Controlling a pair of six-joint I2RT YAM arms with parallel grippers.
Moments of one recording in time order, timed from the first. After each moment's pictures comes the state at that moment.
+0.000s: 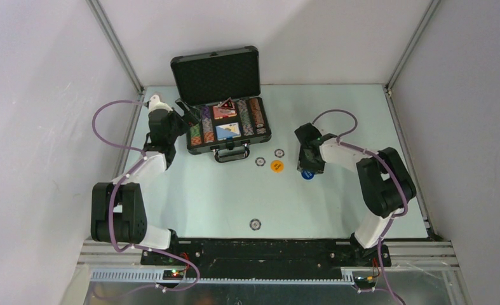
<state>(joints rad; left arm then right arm) -0.03 1.43 0.82 0.33 0.04 -0.62 0.46 1.75 1.06 -0.55 0.23 0.62</state>
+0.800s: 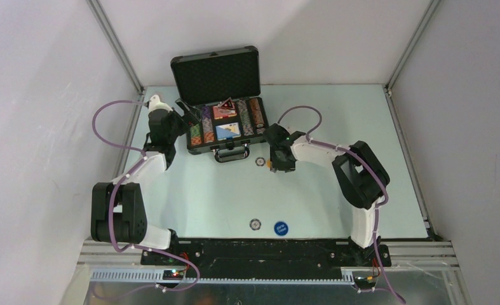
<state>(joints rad) -0.03 1.43 0.82 0.33 0.04 -0.62 0.69 1.93 1.30 -0.58 0.20 0.65</state>
